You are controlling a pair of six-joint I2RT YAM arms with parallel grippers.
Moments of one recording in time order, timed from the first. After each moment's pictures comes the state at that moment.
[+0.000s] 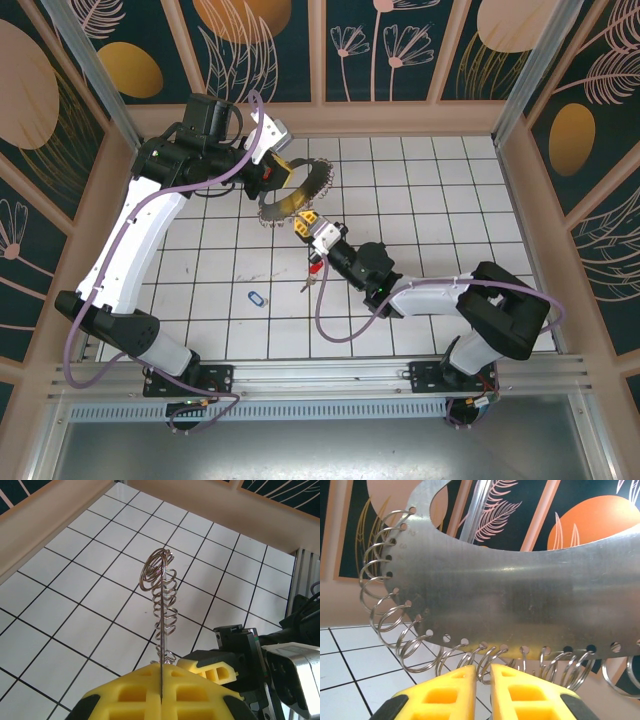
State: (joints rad) left arm -0.44 1.55 1.91 -1.09 0.61 0.31; right arm 0.99 1.53 0.60 1.15 0.15 -0.39
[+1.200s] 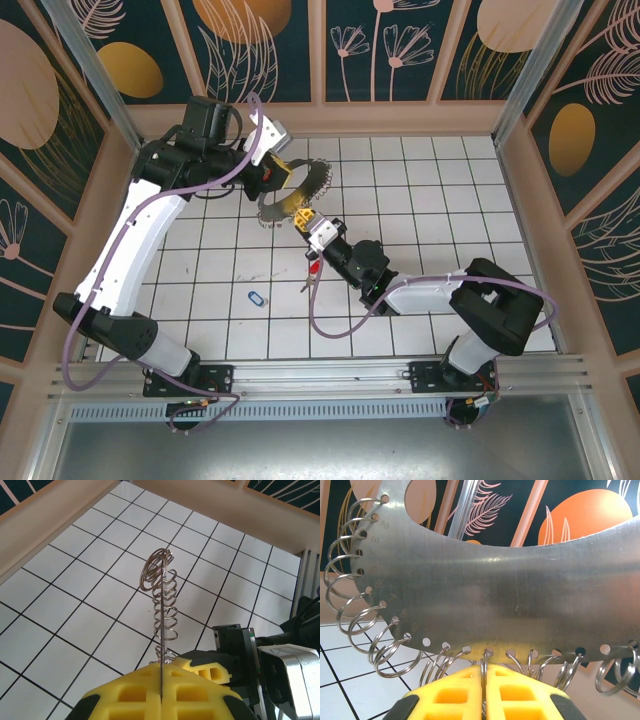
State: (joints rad) left arm -0.44 1.53 1.87 -1.06 0.59 0.29; right arm 0.99 1.57 0.63 1.15 0.19 -0.40
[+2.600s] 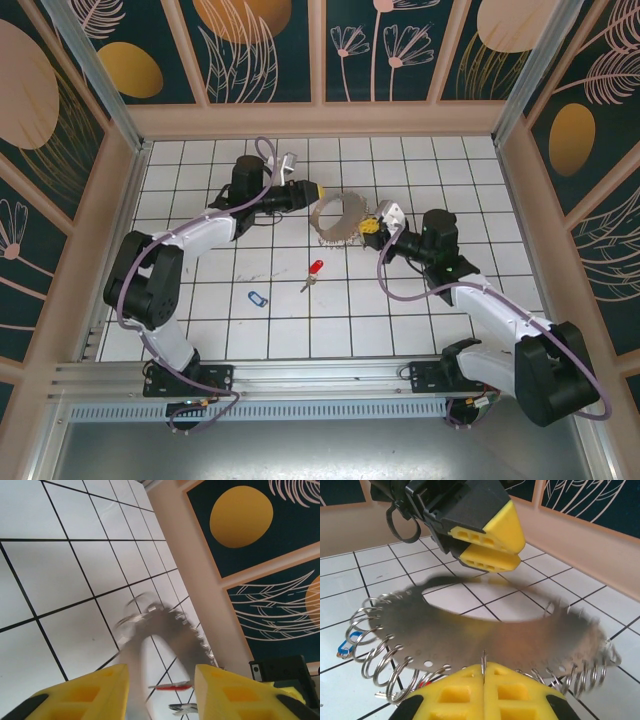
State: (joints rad) left arm -0.43 1.74 1.10 0.27 0.76 -0.77; right arm 0.38 1.11 0.51 0.33 -0.62 -0.22
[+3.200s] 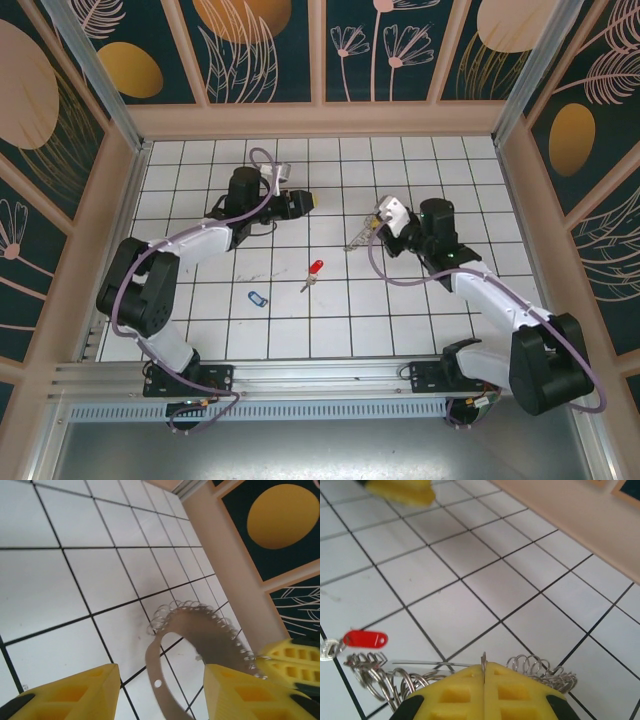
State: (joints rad) left arm -0.43 1.68 0.99 0.28 0.61 -0.63; right arm 0.36 1.18 0.63 0.05 -0.40 -0.45
